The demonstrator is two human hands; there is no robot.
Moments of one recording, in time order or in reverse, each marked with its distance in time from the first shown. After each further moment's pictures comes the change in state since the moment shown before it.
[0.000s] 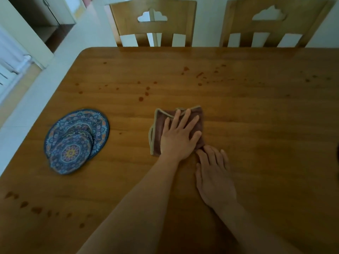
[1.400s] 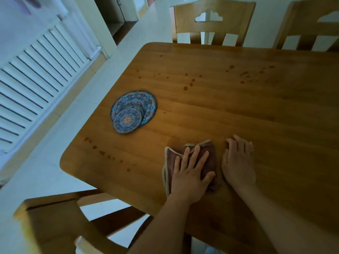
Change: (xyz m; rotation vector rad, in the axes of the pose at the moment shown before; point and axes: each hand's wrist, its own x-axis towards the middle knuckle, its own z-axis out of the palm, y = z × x) left_hand -0.187 0.030 0.011 -0.190 -0.100 -0.294; right_hand -0.003 0.001 -0.005 0.087 0.023 -0.009
